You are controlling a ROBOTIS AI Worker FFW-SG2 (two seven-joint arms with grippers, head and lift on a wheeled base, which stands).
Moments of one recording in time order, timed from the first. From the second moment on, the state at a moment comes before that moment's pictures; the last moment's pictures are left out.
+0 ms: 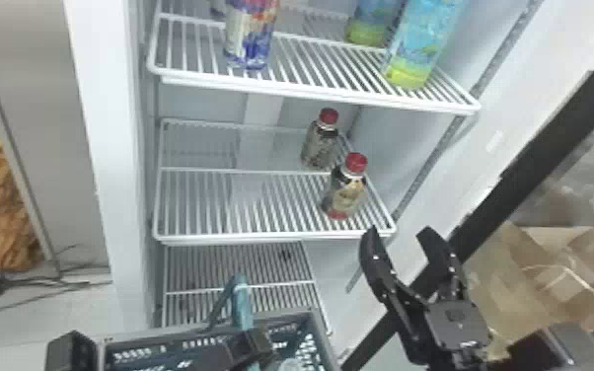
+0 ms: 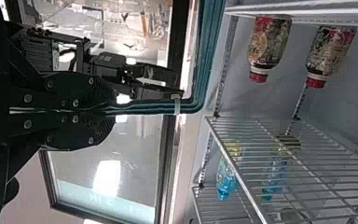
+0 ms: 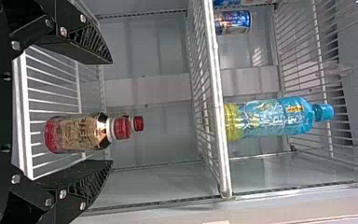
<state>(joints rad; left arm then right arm) 0.29 0.20 -0.20 -1.75 1.71 1.10 -0.49 0.82 -0.05 -0.16 -2.32 -0.26 -0.17 0.14</state>
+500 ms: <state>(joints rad) 0.29 0.20 -0.20 -1.75 1.71 1.10 -0.49 0.82 -0.05 -0.16 -2.32 -0.26 -0.17 0.14</state>
